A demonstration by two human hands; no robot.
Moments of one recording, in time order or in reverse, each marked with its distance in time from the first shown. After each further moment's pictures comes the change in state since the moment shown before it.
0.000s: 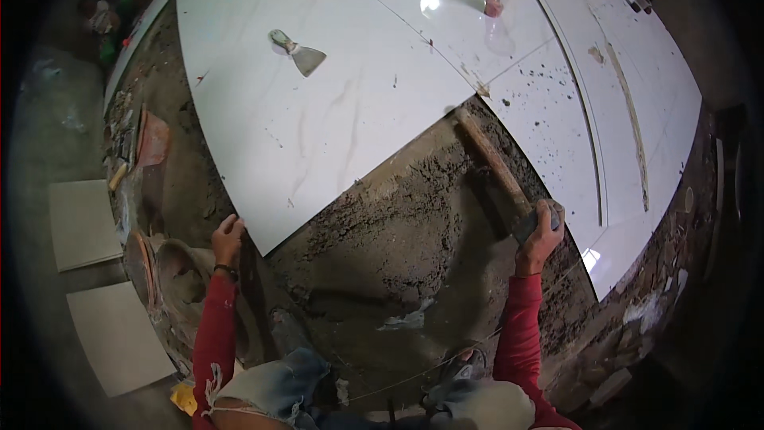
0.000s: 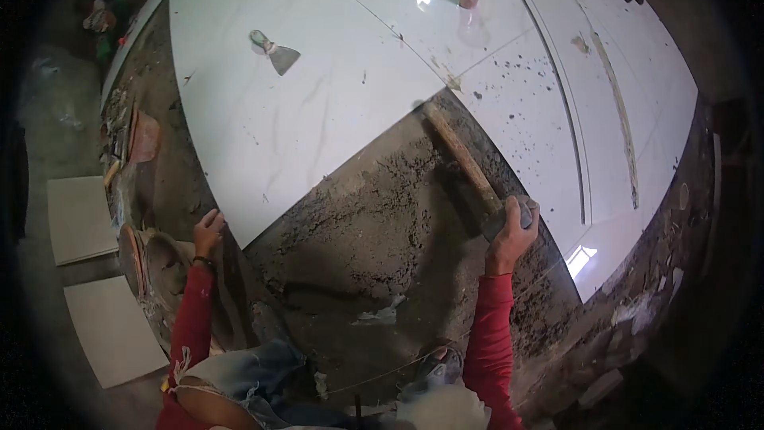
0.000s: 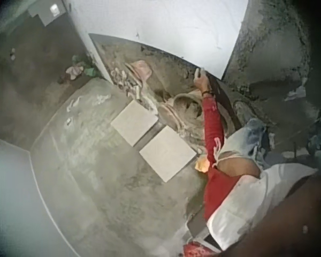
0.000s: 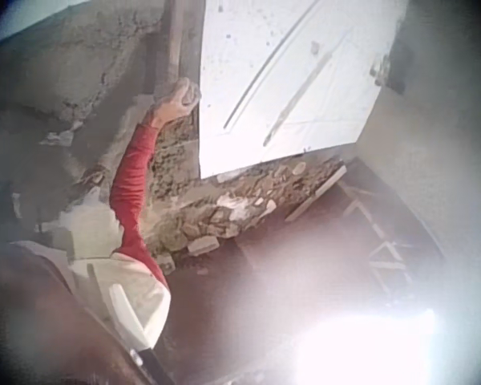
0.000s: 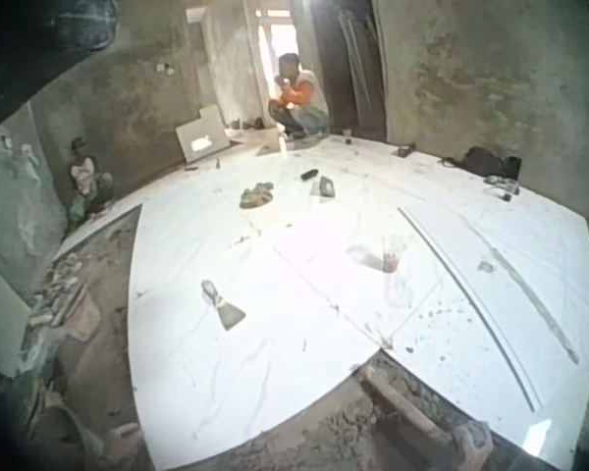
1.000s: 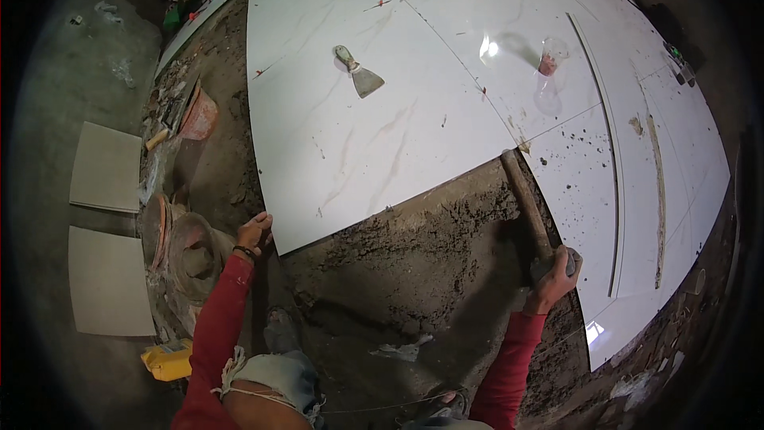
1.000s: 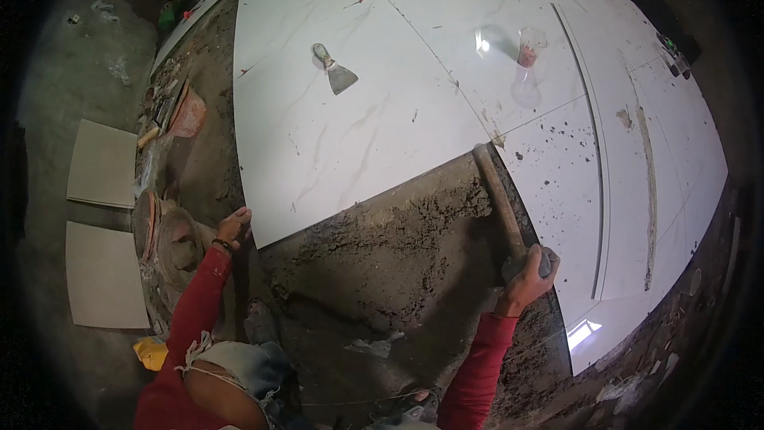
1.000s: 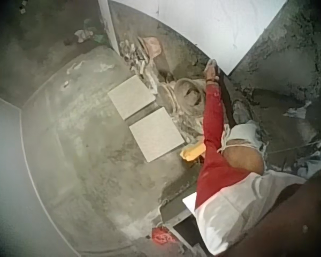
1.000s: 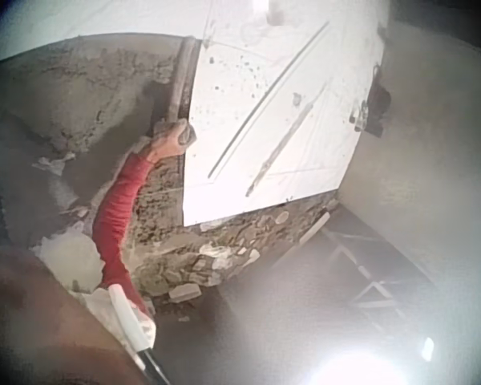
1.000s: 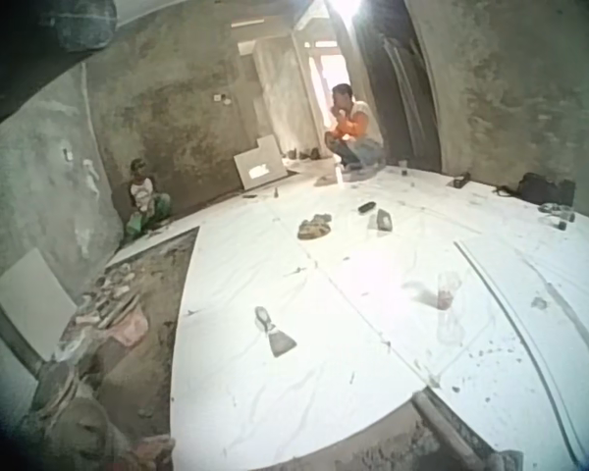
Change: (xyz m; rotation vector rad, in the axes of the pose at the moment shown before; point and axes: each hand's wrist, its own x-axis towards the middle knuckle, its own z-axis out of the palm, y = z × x) left_hand 0.024 -0.037 0.005 -0.462 -0.002 -0.304; right_hand 0.035 0.024 0.009 -0.050 0.014 -0.060
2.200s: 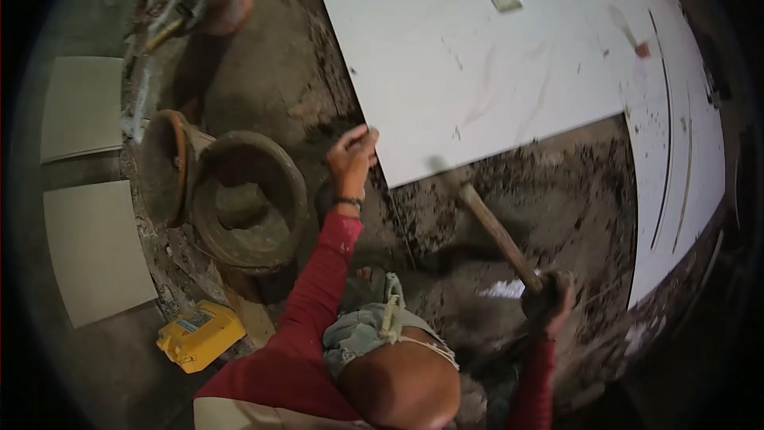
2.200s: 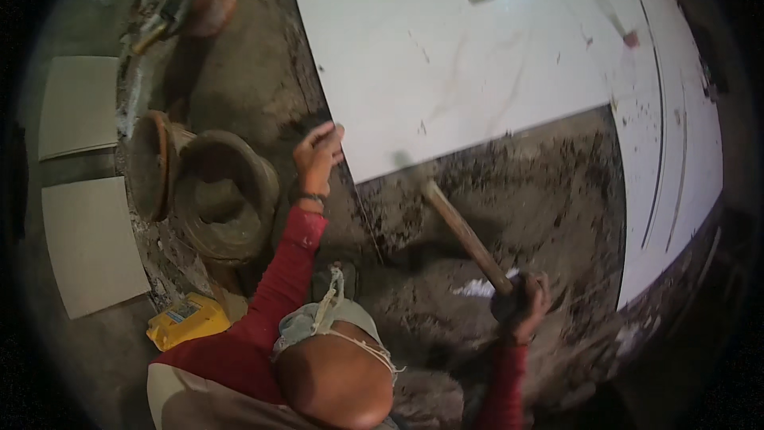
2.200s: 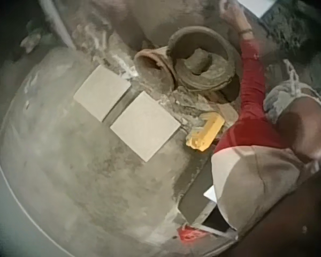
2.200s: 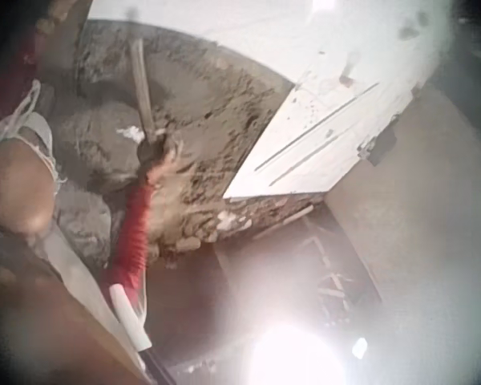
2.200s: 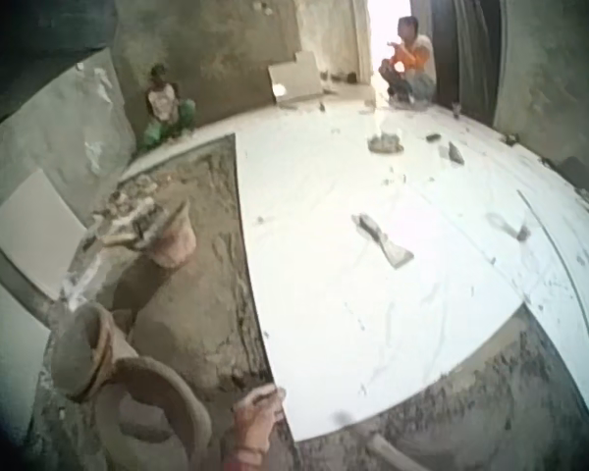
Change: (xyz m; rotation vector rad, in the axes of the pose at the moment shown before) left_hand -0.009 -0.022 0.008 -0.163 -0.131 0.066; right_hand -0.279 -0.024 -0.040 -0.127 -0.264 0.329
